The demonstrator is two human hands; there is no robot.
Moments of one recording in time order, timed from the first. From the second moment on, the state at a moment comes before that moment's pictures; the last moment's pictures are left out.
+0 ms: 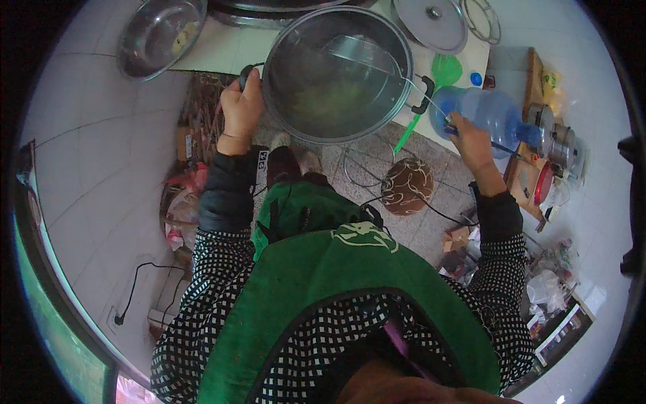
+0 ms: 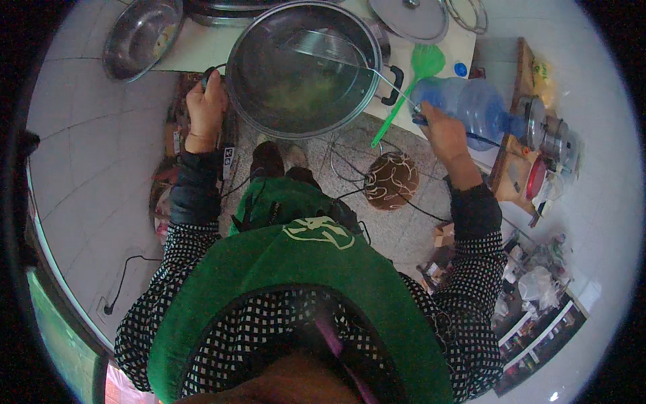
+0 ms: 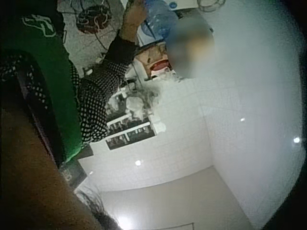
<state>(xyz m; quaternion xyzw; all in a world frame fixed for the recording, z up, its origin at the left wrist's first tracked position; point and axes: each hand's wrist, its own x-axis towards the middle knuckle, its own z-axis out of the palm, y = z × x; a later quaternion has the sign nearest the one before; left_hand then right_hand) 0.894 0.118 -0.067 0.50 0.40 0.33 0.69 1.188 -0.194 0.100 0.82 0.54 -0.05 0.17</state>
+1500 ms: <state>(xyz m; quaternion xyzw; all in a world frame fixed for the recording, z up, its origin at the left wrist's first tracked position) 0.933 0.126 -0.018 0.75 0.37 0.36 0.41 1.176 -0.209 0.061 0.78 0.21 -0.58 -0.09</state>
